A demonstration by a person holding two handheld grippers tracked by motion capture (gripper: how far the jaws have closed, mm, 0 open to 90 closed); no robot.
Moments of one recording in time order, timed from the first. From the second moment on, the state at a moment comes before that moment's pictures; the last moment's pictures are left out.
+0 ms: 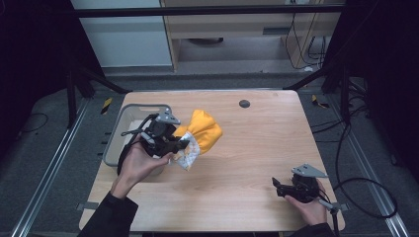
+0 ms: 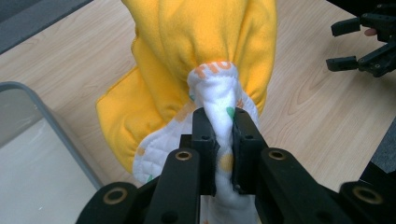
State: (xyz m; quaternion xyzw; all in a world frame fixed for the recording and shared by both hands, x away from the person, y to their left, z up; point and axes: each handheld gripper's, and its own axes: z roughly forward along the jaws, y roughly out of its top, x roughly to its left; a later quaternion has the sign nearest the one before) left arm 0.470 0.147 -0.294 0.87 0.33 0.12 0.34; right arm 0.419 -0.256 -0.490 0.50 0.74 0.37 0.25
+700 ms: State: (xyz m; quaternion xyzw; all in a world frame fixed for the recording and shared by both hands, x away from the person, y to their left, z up) left arm 0.476 0.120 -0.331 0.89 0.30 0.11 0.33; right arm 0.418 -0.261 -0.491 0.51 0.73 0.36 0.27
